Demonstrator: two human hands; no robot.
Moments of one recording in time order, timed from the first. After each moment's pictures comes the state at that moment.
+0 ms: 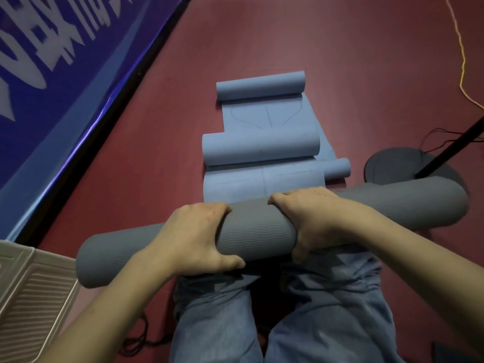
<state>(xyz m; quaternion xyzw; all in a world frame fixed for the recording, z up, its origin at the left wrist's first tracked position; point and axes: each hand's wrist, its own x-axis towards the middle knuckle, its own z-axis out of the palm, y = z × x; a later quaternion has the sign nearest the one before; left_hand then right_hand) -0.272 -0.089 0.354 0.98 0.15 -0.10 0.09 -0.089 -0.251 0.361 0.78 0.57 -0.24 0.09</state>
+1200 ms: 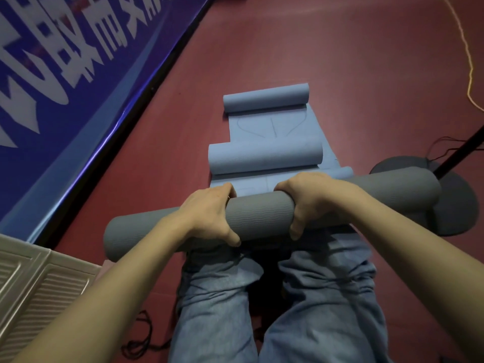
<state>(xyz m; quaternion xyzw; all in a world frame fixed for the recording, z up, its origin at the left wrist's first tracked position) -0.220 -0.070 0.349 0.96 0.19 -0.16 0.13 -0.043 -0.236 0.362 0.81 0.53 -0.25 0.06</state>
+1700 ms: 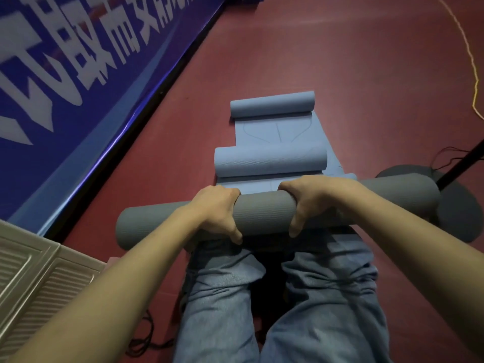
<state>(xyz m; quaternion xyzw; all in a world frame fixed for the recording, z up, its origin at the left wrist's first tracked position) -0.213 -0.067 0.345 0.96 0.18 -0.19 0.05 -0.041 -0.235 0.366 0.80 0.51 -0.31 0.05</state>
